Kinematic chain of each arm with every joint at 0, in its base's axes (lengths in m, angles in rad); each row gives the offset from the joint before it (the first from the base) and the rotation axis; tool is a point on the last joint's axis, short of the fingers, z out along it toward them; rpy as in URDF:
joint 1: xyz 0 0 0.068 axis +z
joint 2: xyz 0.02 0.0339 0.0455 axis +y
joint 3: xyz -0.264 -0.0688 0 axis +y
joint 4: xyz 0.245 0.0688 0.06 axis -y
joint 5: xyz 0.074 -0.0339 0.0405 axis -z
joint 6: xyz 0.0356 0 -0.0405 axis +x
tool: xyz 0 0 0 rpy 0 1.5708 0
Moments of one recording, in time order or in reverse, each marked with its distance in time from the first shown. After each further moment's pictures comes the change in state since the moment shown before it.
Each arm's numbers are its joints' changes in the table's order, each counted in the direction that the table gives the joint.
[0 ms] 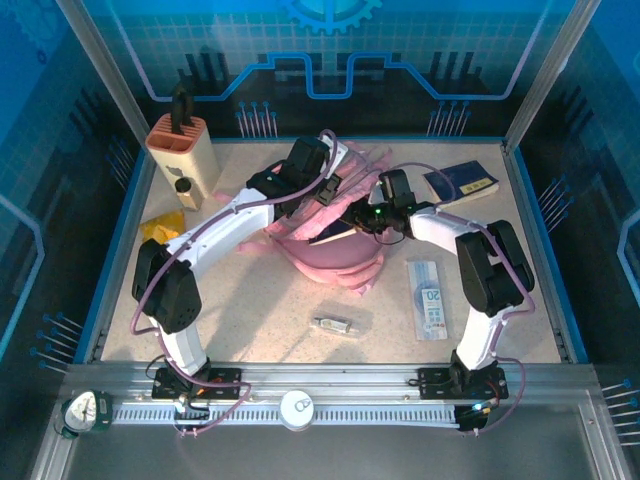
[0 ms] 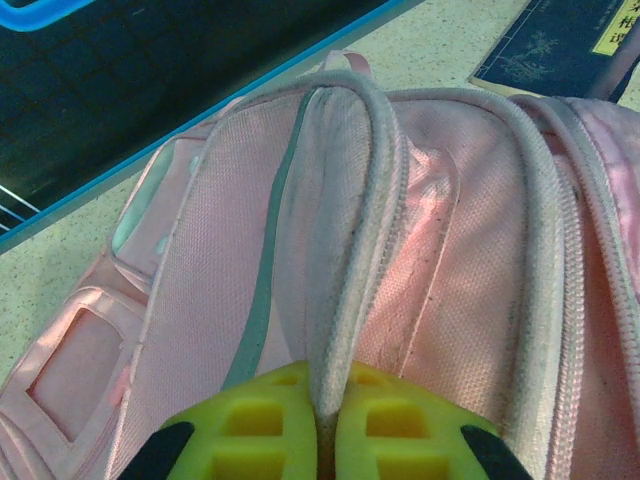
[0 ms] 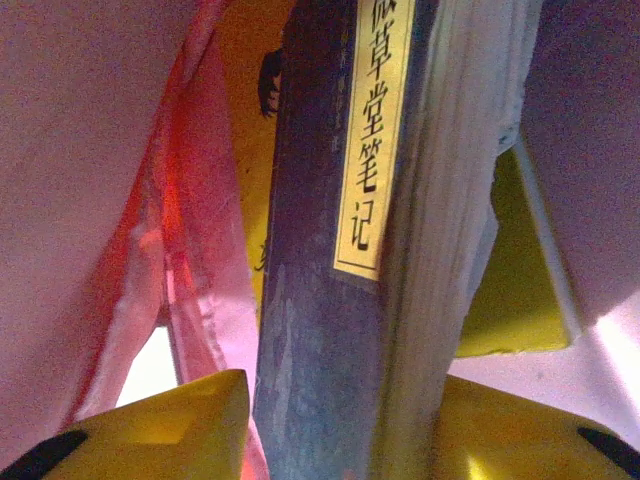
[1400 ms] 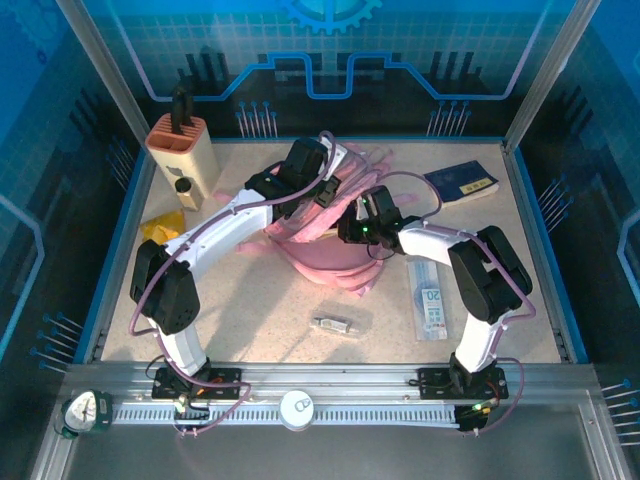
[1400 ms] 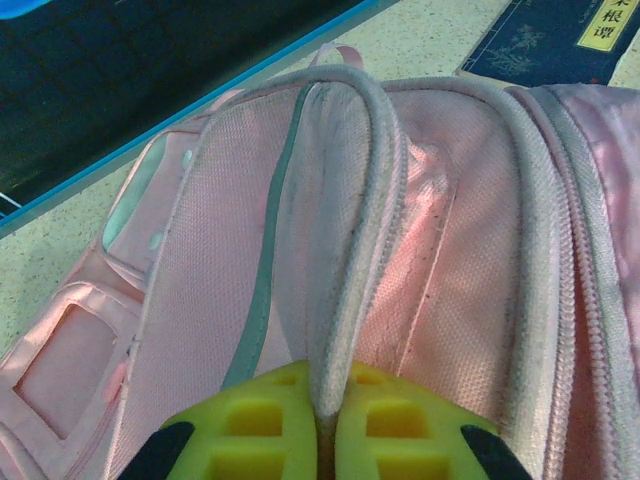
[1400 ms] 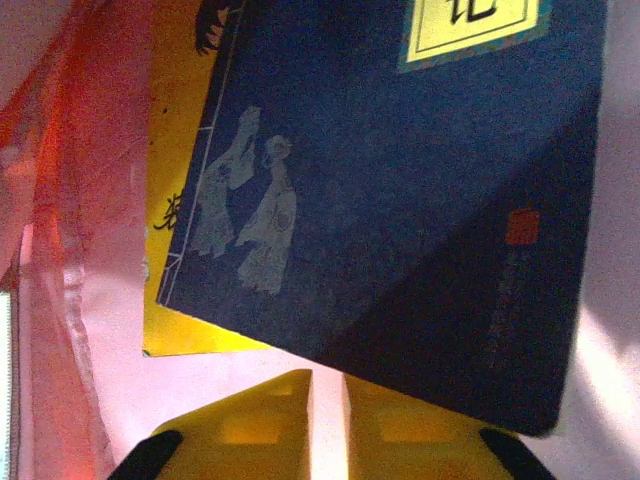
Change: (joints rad) left arm 0.006 -0.011 0.023 0.002 0.033 -0.003; right arm 0.123 -0.031 0.097 0.053 0.279 -0.189
